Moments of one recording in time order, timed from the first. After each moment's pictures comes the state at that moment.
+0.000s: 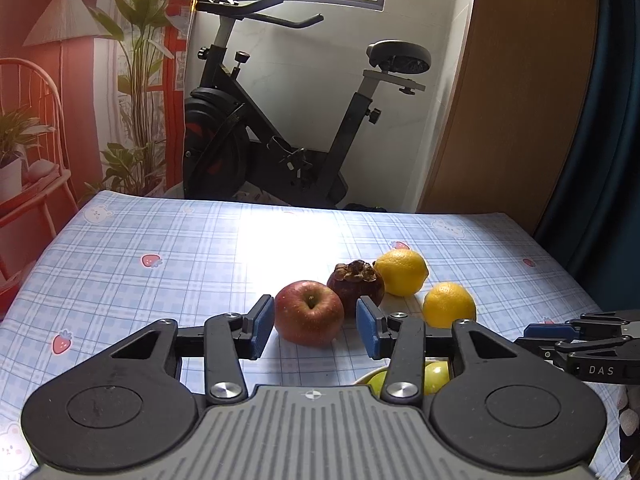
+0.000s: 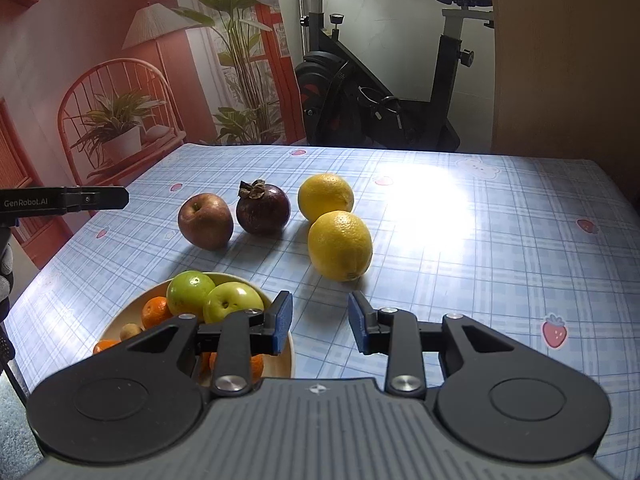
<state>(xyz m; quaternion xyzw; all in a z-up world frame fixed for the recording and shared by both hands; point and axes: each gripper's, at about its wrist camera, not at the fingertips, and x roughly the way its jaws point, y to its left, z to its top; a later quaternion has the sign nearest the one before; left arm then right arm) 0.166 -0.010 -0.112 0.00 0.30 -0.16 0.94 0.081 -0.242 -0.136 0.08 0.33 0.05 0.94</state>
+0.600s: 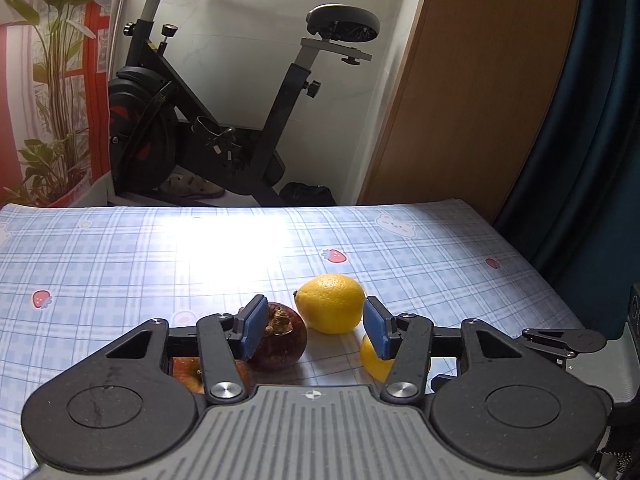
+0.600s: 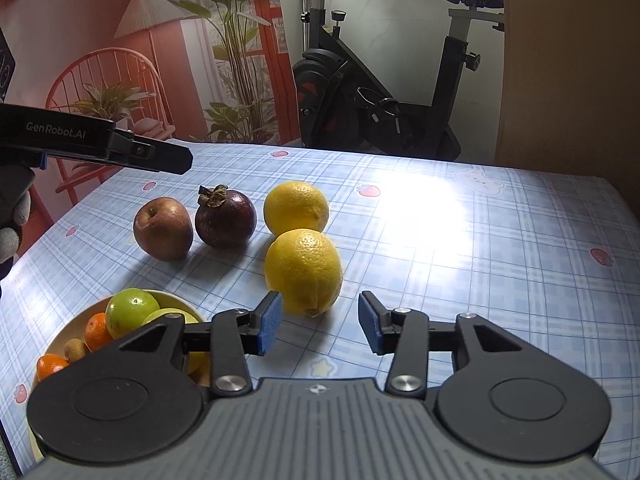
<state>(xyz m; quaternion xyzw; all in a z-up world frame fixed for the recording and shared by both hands) 0.241 -0.075 -0.130 0.00 0.34 -0.25 0.91 0.126 -0.255 -0.162 0.06 0.34 0.06 0.94</state>
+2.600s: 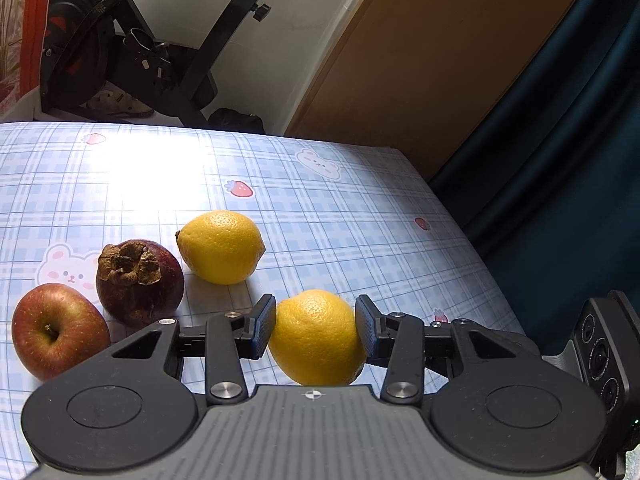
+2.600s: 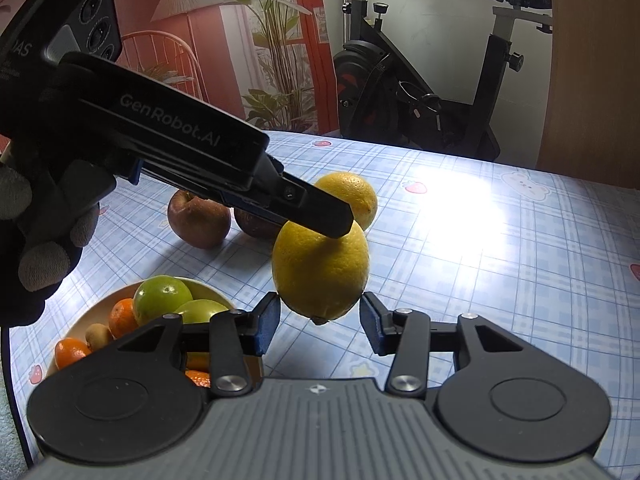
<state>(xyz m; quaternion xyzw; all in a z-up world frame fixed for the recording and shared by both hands) 0.252 -0.108 -0.162 -0.07 0.44 -0.34 0.83 0.125 -0.236 -0.159 0.04 0.34 0.12 0.93</state>
